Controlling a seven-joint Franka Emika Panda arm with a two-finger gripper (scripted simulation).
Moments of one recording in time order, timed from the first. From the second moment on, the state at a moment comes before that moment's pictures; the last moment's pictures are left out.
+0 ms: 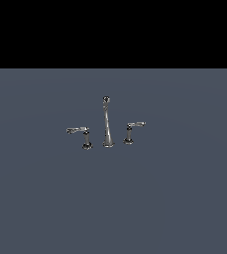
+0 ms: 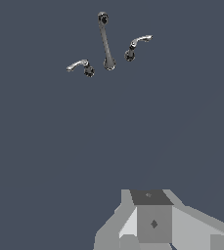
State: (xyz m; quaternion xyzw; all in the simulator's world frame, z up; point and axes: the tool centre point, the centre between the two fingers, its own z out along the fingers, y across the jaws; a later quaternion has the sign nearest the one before) arm -0.241 0.035 0.434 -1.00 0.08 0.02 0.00
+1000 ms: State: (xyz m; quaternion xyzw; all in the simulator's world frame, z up) arm -0.172 0.114 0.318 -0.96 0.28 0.01 0.00
